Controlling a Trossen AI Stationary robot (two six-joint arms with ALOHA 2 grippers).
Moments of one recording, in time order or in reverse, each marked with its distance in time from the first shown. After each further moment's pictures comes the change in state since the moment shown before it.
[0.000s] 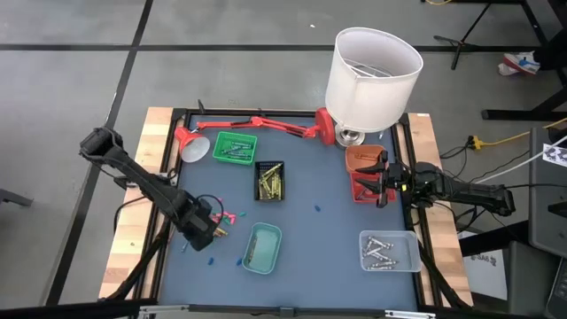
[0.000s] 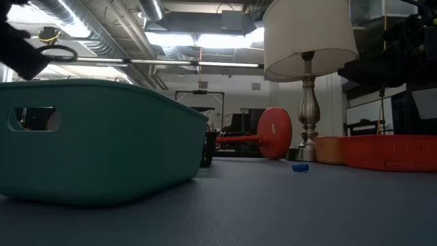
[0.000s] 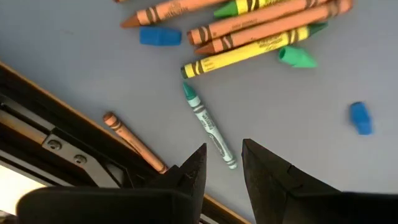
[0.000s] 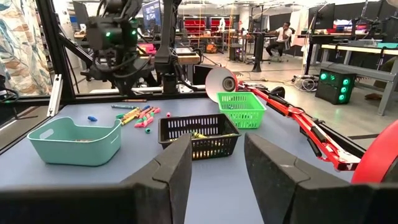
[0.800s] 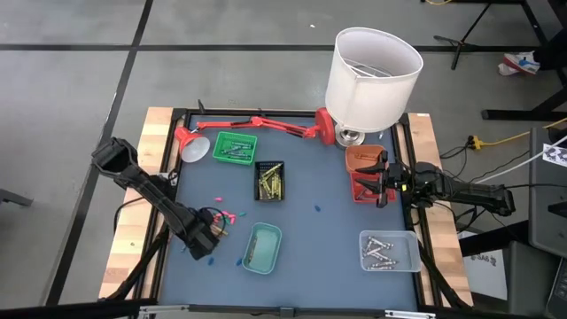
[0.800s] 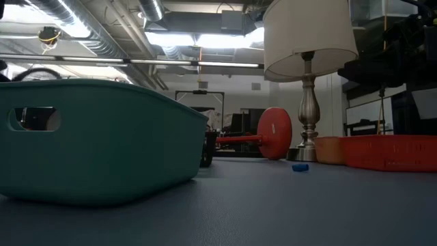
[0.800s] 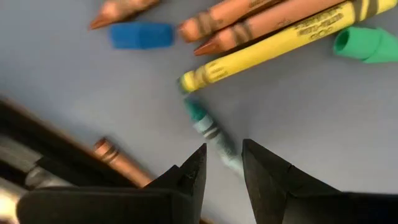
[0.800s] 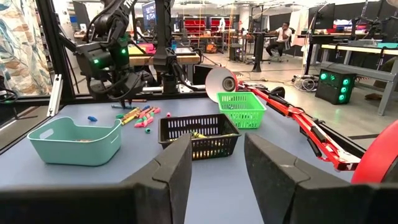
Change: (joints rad) left arm -0.100 0.228 -0.024 0.091 -0.031 0.034; right arm 0.000 0.000 0.000 0.000 0.000 0.000
